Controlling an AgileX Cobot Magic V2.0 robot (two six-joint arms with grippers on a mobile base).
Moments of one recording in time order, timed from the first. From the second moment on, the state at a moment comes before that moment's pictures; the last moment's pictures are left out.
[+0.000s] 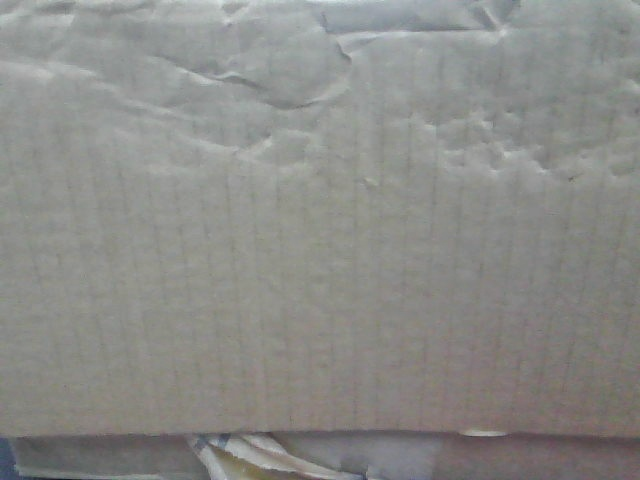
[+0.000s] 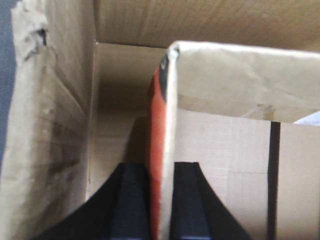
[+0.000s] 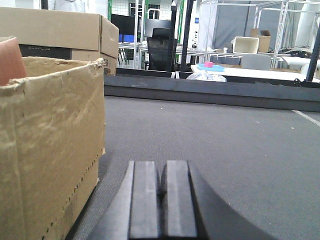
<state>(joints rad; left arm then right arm) -0.68 1.53 -1.40 0.29 0.97 -0.84 -0.08 0.00 0.00 -0.01 0.01 -0.01</state>
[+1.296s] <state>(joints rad) -0.62 1.48 -1.63 0.35 1.22 -0.65 -0.08 0.00 0.00 -0.01 0.01 -0.01</state>
